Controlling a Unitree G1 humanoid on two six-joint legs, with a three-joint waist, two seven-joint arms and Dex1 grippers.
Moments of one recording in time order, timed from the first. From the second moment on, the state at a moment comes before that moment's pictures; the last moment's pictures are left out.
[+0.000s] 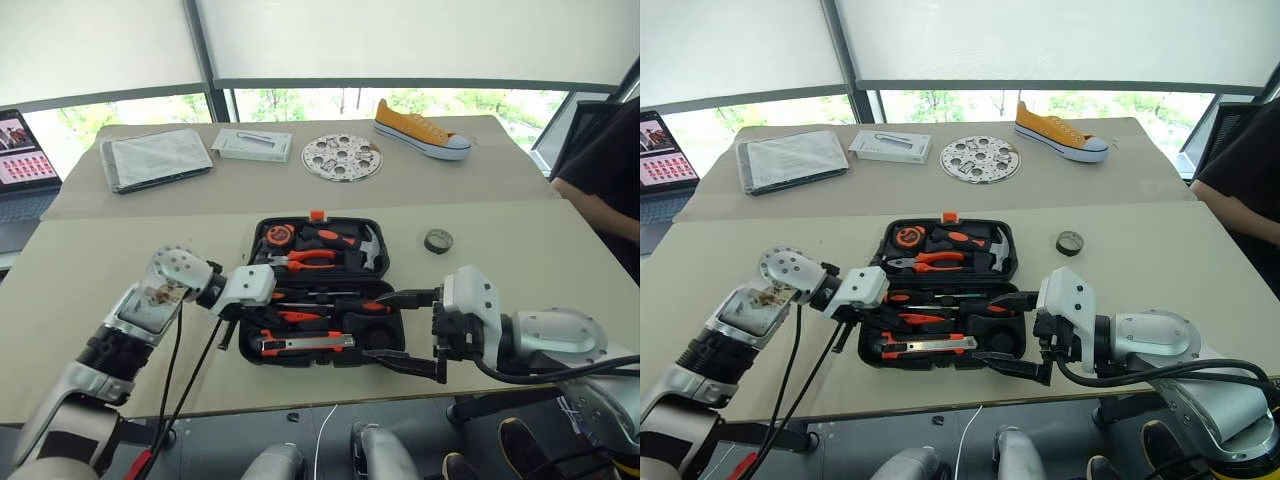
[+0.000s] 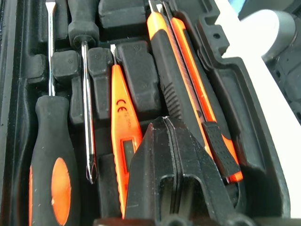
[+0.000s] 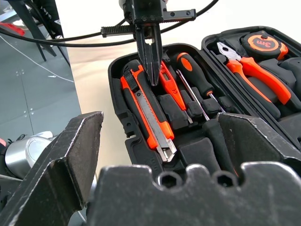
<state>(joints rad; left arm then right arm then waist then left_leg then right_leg) -0.62 0.74 -0.33 0.09 -0.16 0.23 -1.52 -0.15 -0.85 -0.03 -0.72 0.69 0.69 0.83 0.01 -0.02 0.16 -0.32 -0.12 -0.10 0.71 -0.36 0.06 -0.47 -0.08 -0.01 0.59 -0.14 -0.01</state>
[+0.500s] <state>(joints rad) -0.62 0.76 -0.33 0.02 -0.19 0.27 -1.54 -0.15 -0.85 -0.03 -0.72 0.69 0.70 0.83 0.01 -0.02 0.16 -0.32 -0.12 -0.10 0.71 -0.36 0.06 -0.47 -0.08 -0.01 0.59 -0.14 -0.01</state>
